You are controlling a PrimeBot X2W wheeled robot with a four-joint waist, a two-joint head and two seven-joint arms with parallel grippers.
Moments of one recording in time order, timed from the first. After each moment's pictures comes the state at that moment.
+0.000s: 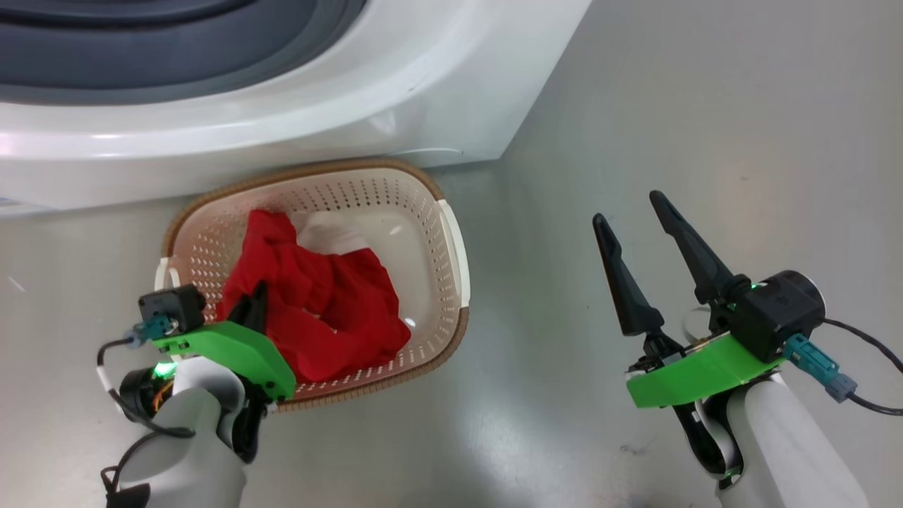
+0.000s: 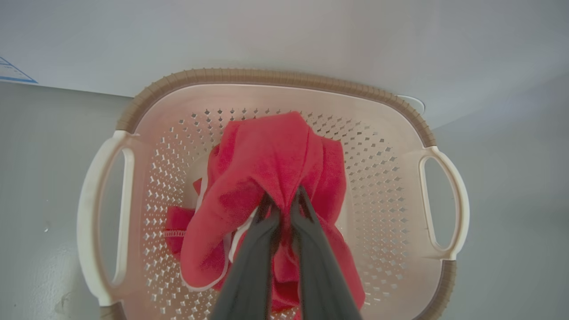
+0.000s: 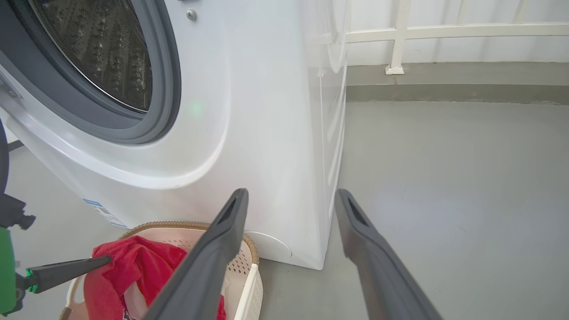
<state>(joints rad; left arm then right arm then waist) -0.74 0.05 -0.17 1.17 -0.51 -0.12 -0.25 -0.30 -0.05 0.17 0.16 0.25 0.13 -0.26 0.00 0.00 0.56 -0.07</state>
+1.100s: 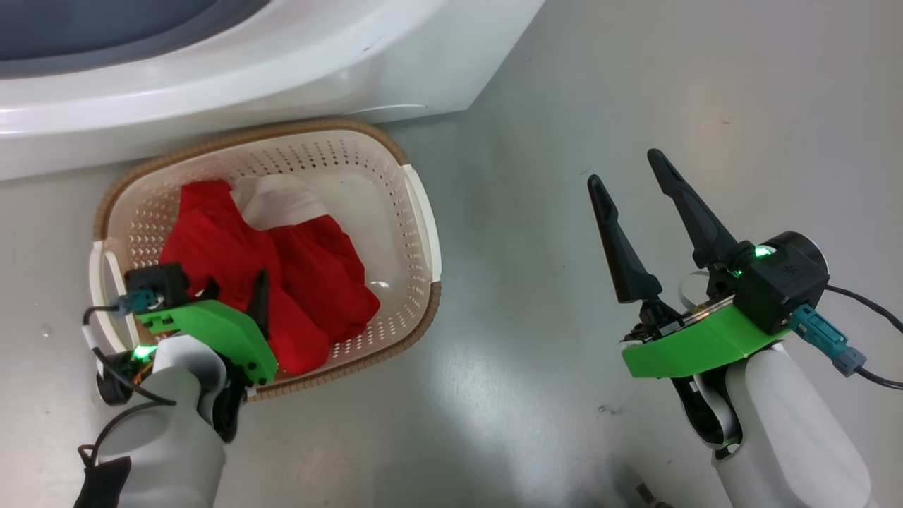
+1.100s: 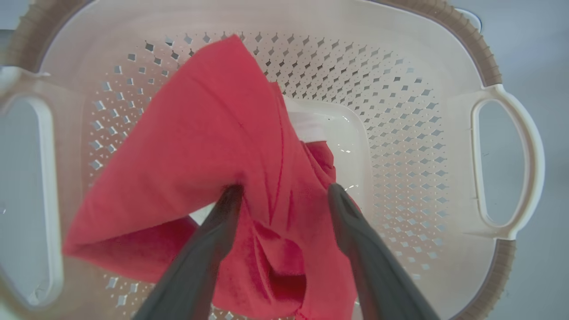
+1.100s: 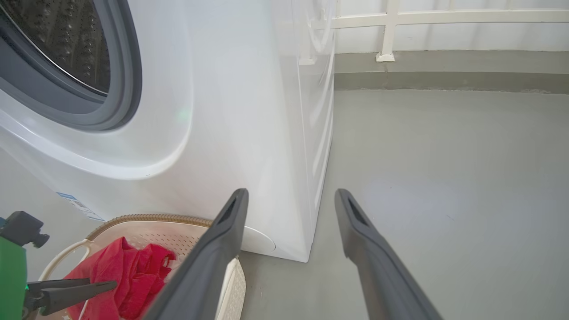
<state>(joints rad) -0.85 0.08 -0.23 1.29 -0.54 -0.12 -0.19 -0.38 -0.05 0.18 0.15 0.25 0.13 -0.26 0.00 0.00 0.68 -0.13</state>
